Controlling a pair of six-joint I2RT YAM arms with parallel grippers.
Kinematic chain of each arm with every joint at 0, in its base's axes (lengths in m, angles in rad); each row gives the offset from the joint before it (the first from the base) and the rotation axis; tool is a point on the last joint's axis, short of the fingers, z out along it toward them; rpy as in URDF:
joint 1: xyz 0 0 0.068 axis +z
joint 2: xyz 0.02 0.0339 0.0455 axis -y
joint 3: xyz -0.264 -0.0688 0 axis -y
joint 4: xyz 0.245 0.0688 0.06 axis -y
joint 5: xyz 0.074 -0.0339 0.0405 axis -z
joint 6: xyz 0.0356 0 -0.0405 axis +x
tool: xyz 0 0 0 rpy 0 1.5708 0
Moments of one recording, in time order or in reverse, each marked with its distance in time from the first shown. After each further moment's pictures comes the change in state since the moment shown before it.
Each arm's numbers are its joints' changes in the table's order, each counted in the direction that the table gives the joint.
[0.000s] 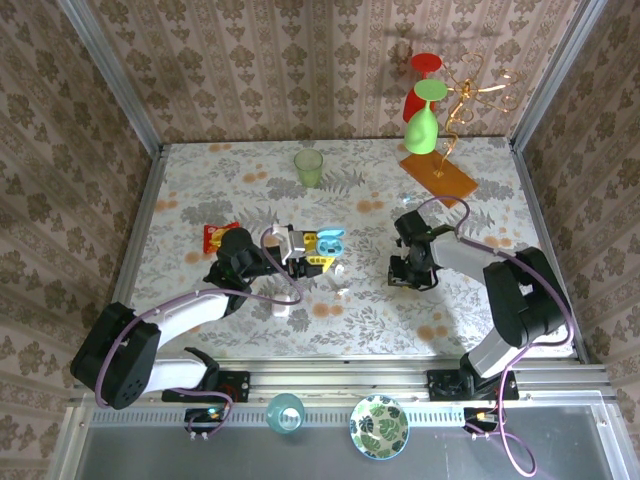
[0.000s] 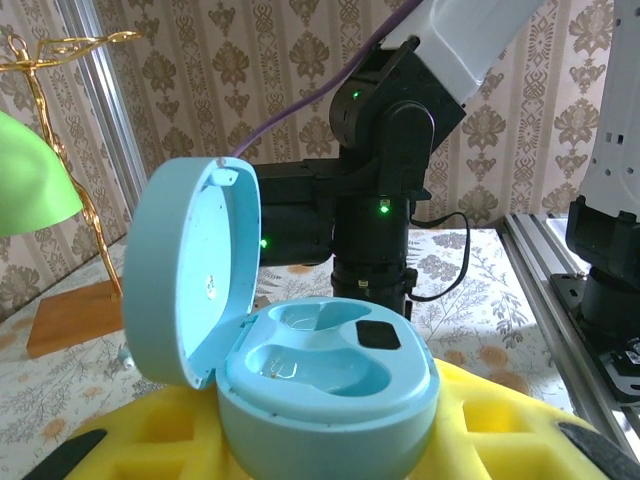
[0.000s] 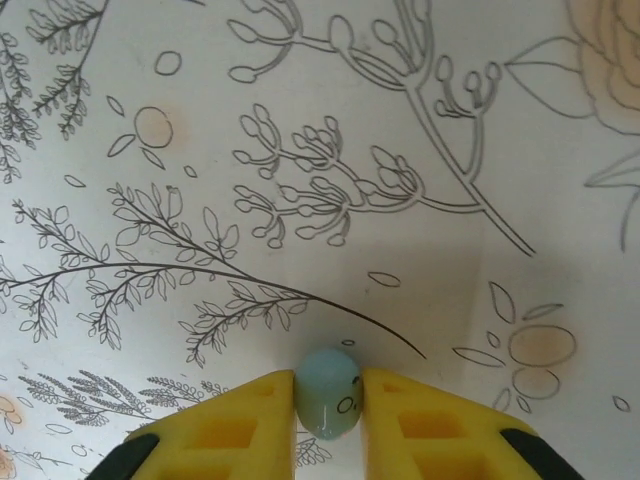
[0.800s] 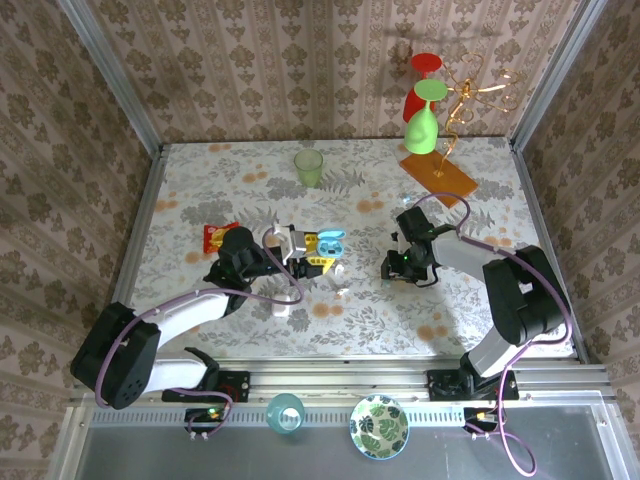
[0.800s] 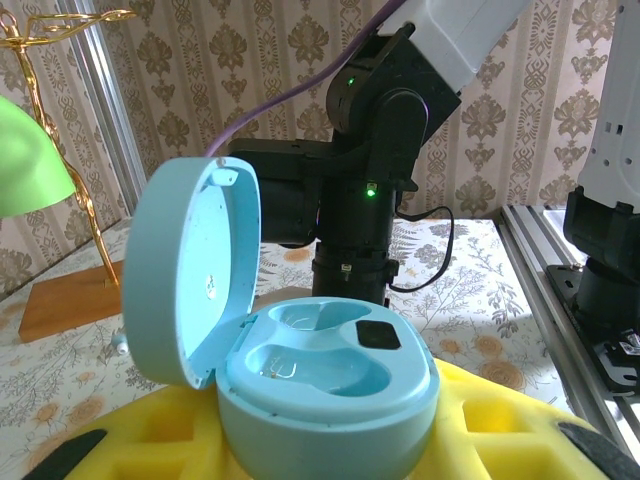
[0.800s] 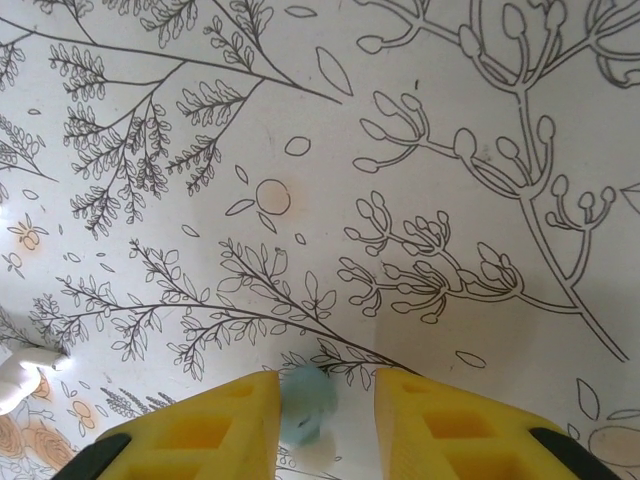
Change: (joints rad) left arm 0.000 0.000 0.006 -0.036 0.001 0.007; right arm -0.026 -0.010 -0.001 0.097 -0.080 -0.059
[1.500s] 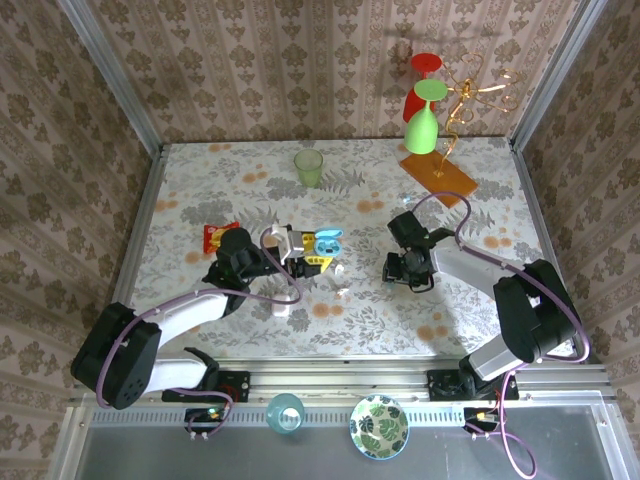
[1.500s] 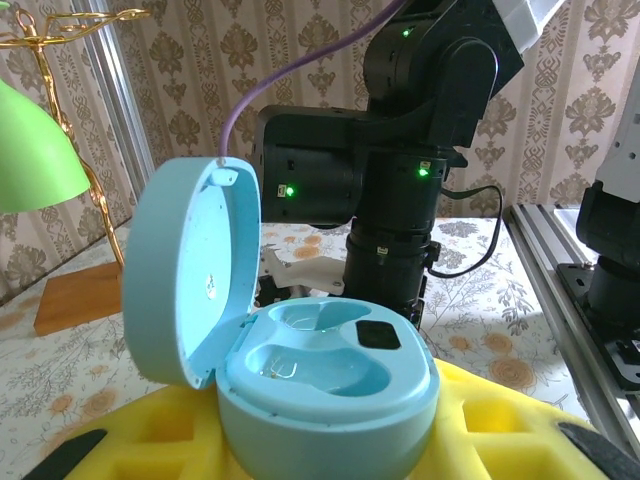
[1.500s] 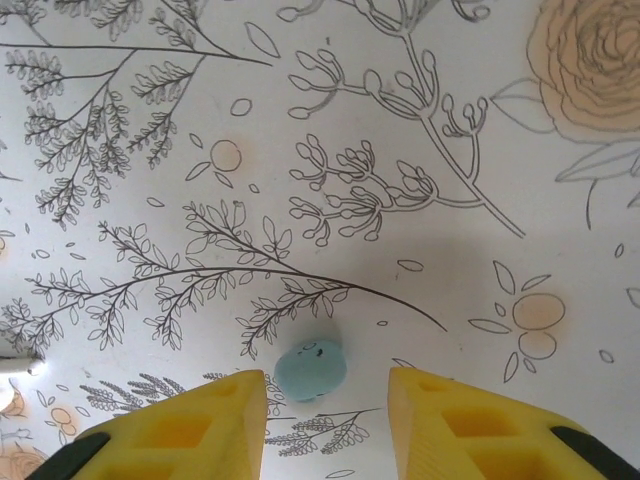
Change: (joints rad) left arm 0.020 0.000 -0.018 0.020 0.000 0.000; right arm 0.101 0.100 -0.007 -0.088 0.196 0.203
